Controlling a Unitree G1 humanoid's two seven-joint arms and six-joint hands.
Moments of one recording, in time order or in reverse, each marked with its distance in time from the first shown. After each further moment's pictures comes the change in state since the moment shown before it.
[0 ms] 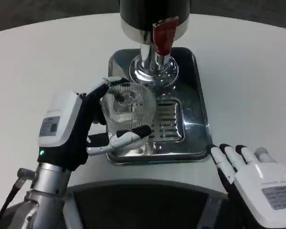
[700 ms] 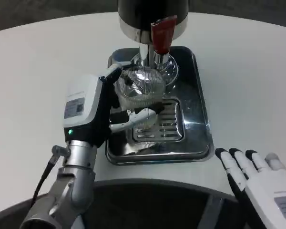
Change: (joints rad) left arm -0.313 -0.089 -0.164 0.426 0.028 0.124 0.245; right arm 0.113 0.045 -0.056 -0.033 0.040 -0.072 -0.068
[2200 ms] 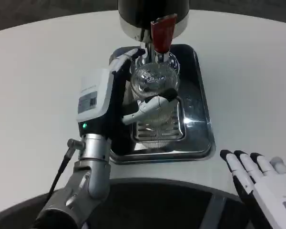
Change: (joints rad) left arm -0.078 -0.056 -0.062 0.077 -0.081 0.034 0.027; right arm 0.045 0.029 -0.070 0.000 0.099 -0.050 -0.032
